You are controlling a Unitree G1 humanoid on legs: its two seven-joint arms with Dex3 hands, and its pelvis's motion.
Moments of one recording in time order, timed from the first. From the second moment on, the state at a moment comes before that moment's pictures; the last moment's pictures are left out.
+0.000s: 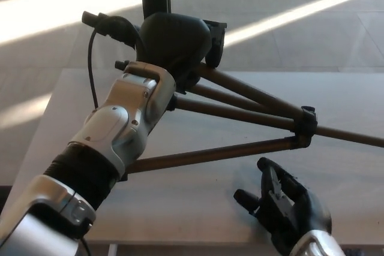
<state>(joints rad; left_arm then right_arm) -0.99 0.29 -0.49 0.60 0.85 0.04 0.11 -0.06 0.08 0.10 -0.07 0.61 0.46 -0.47</state>
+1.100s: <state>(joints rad) -1.06 0.30 -0.50 0.64 0.86 0.01 0.13 -0.03 0.08 0.09 -0.06 0.66 0.36 -0.47</state>
